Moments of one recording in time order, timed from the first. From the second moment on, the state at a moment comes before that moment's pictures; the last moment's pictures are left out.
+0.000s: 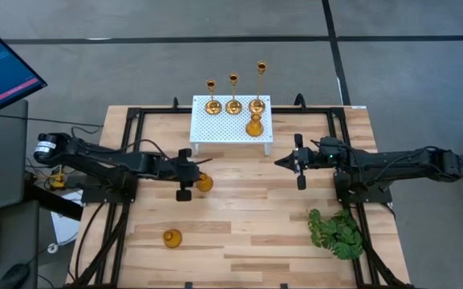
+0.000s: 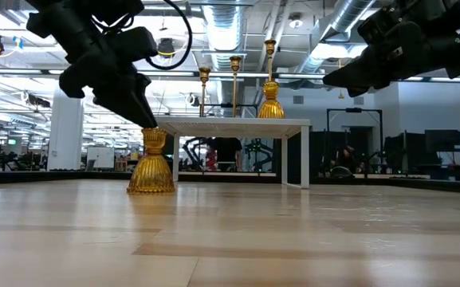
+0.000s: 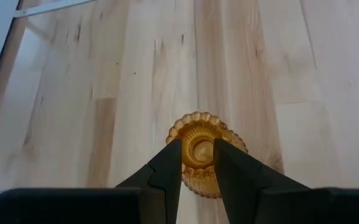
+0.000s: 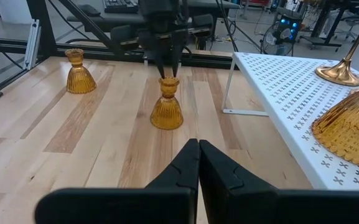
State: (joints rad) left arm -0.09 1.03 0.62 -0.26 -0.24 0.16; right arm -0.19 0.84 0.29 0.31 -0.16 -0.13
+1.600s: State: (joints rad) left arm -0.15 1.04 0.64 -0.24 -0.31 0.18; right arm -0.19 0.84 0.29 0.29 -0.16 -0.10
